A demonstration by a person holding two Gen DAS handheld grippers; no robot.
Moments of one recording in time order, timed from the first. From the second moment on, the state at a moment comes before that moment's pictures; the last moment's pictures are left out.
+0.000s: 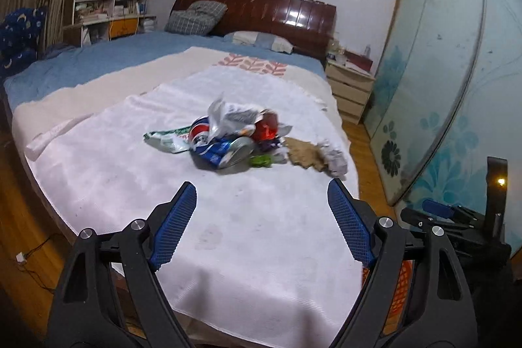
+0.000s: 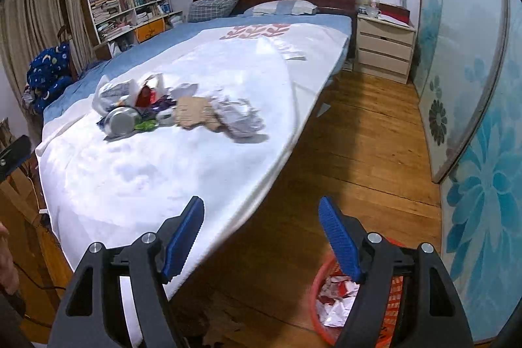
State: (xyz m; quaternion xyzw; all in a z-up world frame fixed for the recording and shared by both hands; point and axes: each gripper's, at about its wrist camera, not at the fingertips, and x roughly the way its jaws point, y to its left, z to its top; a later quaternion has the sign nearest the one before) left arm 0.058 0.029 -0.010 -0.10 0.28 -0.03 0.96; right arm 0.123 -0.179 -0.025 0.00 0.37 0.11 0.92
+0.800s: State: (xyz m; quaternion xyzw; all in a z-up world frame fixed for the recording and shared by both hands) left arm 0.061 0.064 -0.027 -0.16 0.30 -0.05 0.94; right arm 0.211 -0.093 -0.009 -0.09 0.32 0.14 0.93
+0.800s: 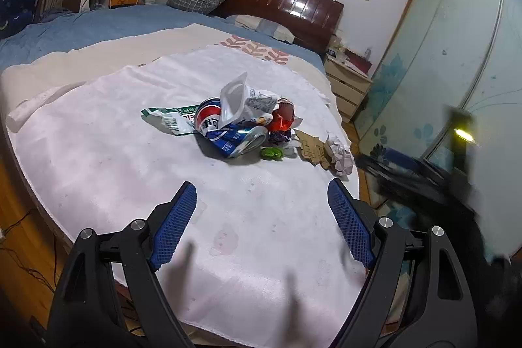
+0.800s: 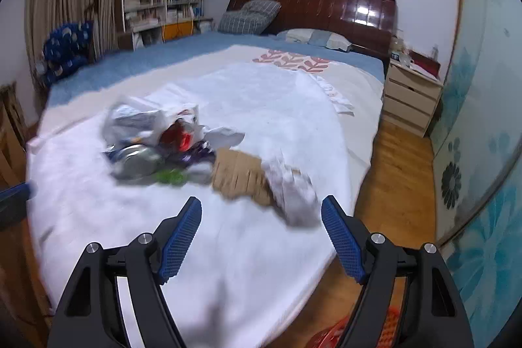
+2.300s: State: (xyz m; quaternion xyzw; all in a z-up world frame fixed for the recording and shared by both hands) left arm 0.206 0.064 -0.030 -0.16 0.30 -0.03 0.94; right arm 0.199 -0.177 -0.045 0.17 0.43 0.23 0.85
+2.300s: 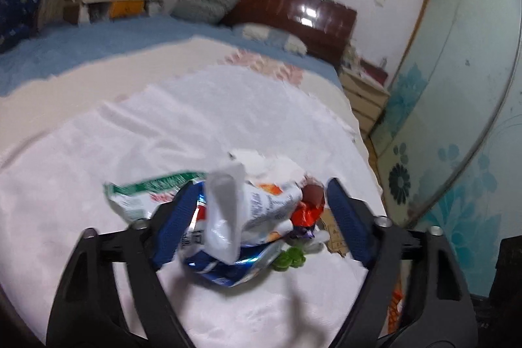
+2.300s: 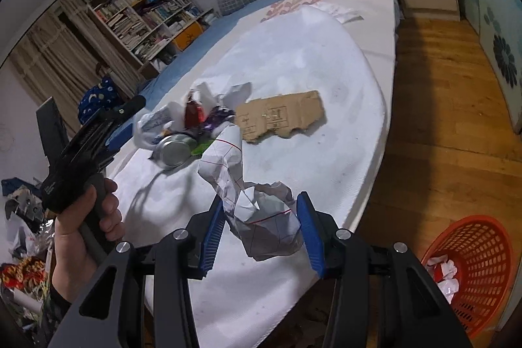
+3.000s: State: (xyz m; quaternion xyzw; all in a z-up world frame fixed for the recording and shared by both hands) left arm 0.093 0.011 0.037 -0.13 0.22 0.01 0.97; right arm 0.162 -0.236 -0.020 0.16 0.39 0.19 0.89
